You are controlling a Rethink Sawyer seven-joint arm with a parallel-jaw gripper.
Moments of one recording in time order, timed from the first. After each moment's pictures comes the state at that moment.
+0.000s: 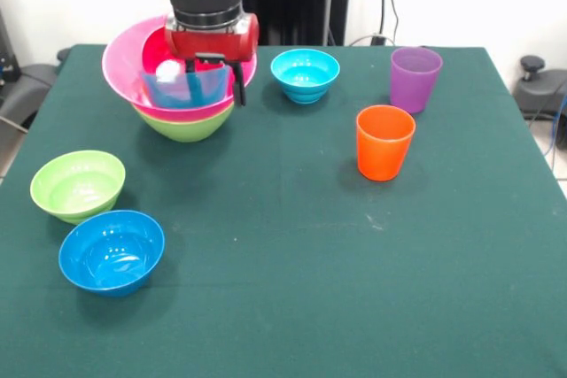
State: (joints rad) arm -0.71 -0.68 0.37 1.81 -0.44 0.49 1.86
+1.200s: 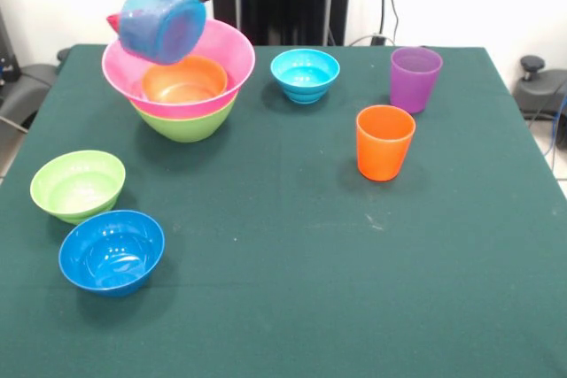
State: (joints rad) arm -0.90 -1.01 0.46 2.08 -0.31 0.57 1.86
